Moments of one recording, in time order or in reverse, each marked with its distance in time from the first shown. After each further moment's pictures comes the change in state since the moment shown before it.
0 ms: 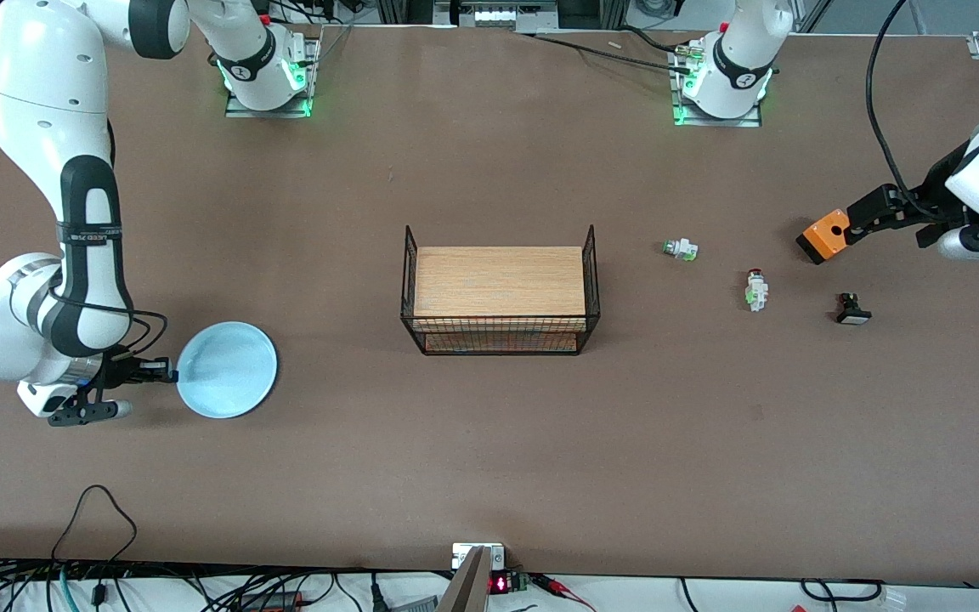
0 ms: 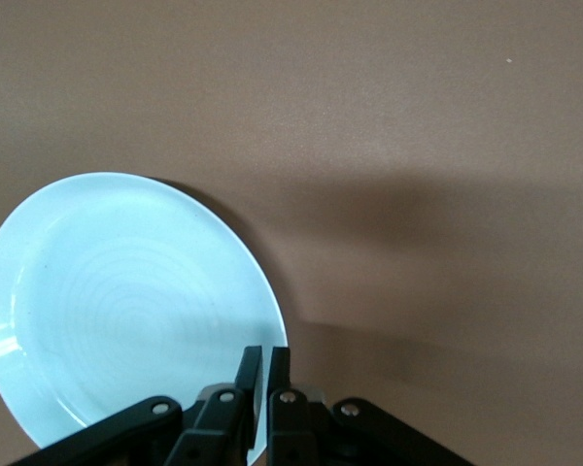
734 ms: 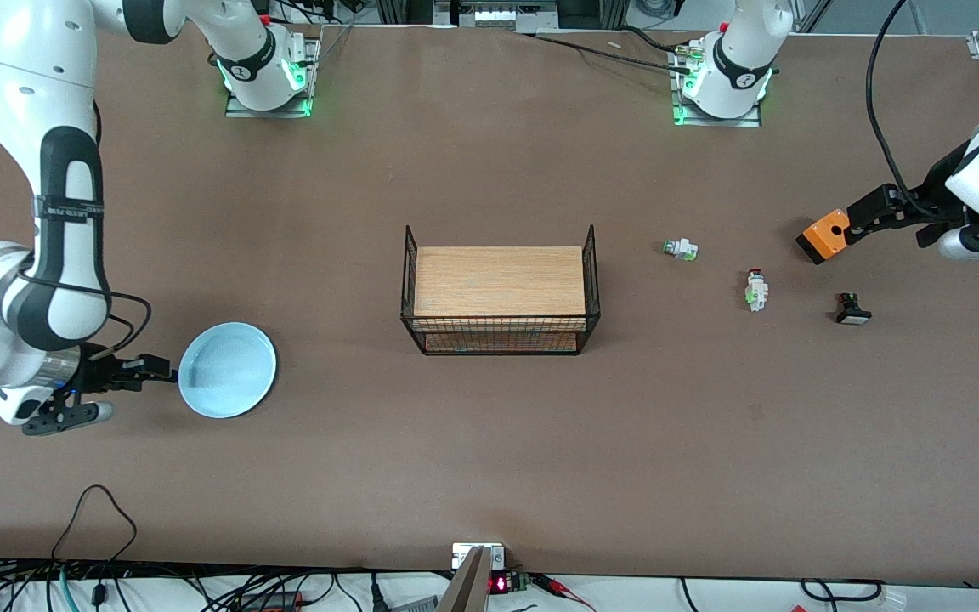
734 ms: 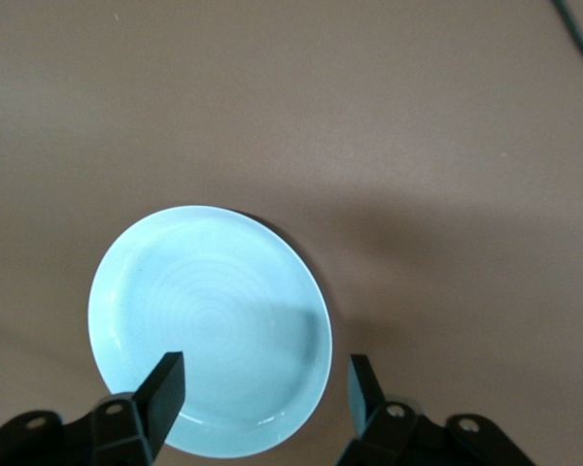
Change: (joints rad) left arm 0.000 0.000 0.000 0.000 0.000 0.000 0.000; right arm 0.025 -0.073 -0.033 0.077 -0.032 -0.107 -0.007
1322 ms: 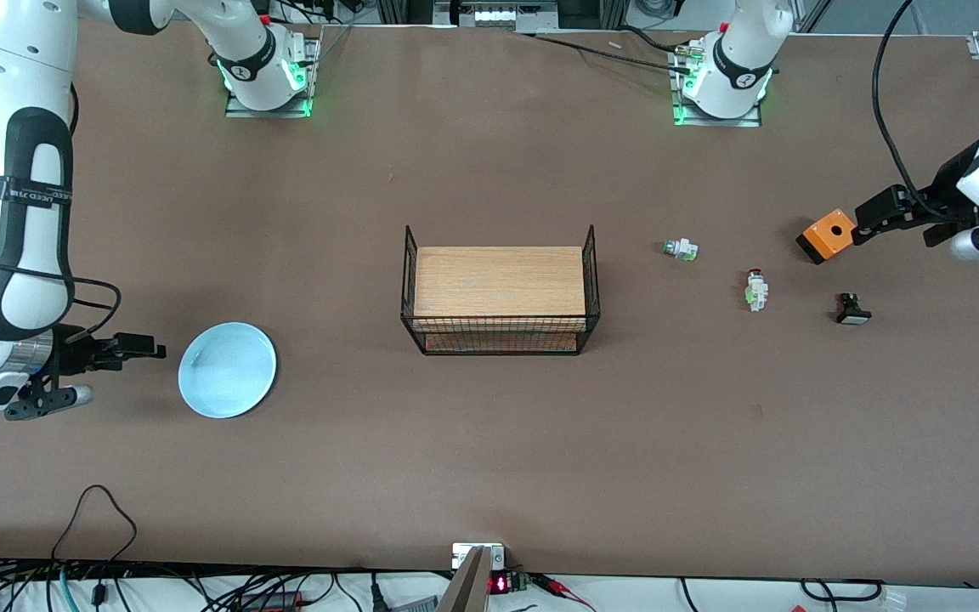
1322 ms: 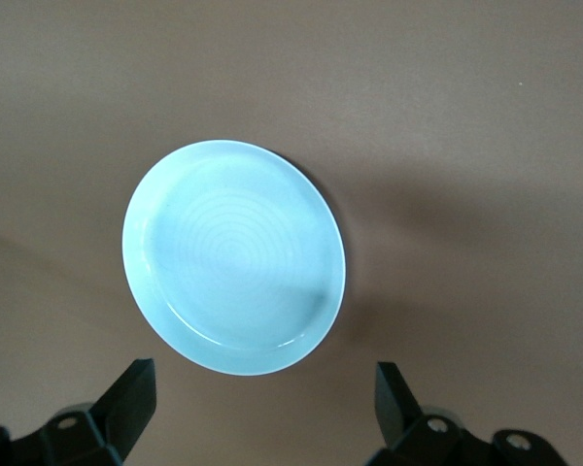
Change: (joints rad) left arm 0.009 0.000 0.008 0.000 0.000 -0.003 0.000; right arm -0.013 -0.025 -0.024 0.009 -0.001 -0.153 -0.026
